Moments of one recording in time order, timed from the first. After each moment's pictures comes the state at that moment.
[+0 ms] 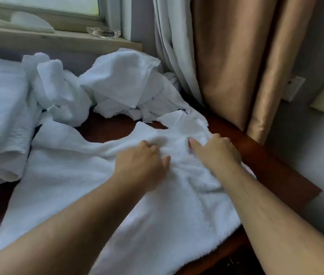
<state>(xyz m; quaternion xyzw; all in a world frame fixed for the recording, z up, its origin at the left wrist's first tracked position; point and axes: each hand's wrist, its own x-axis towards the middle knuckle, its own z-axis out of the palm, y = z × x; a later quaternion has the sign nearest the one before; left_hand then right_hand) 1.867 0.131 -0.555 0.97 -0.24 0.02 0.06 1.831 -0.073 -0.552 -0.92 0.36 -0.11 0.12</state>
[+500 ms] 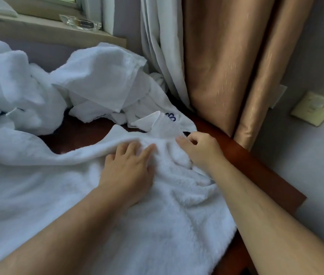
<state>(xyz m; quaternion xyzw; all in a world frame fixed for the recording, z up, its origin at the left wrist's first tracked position) 1.900 0.129 -0.580 0.94 -0.31 0.05 0.15 1.854 -0.083 -0.544 -0.91 0.20 -0.18 0.31</state>
